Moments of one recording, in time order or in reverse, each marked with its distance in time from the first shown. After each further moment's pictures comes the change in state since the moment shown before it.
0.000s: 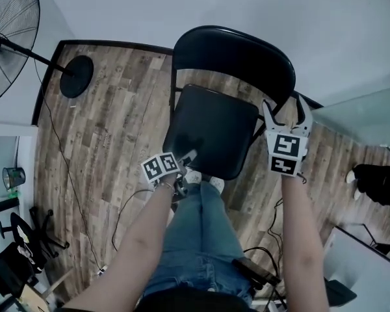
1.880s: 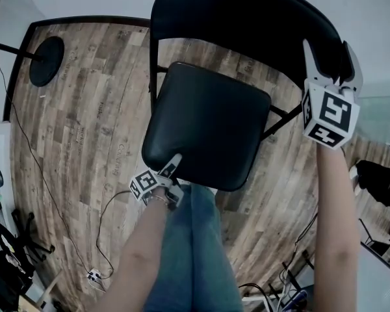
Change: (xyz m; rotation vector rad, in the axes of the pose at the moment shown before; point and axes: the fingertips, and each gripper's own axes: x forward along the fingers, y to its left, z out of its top) left arm 0.156 0.105 -0.030 -0.455 -0.098 -0.397; right arm 0.137 -0.038 0.004 -0.141 -0.265 -0.197
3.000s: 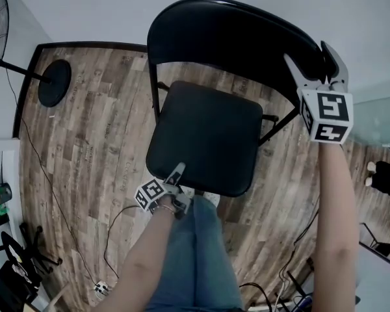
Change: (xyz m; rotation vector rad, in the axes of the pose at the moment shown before) left arm -0.011 -0.078 -0.004 0.045 -0.061 0.057; right arm 0.007 -0.029 0.037 0.004 0.037 0.232
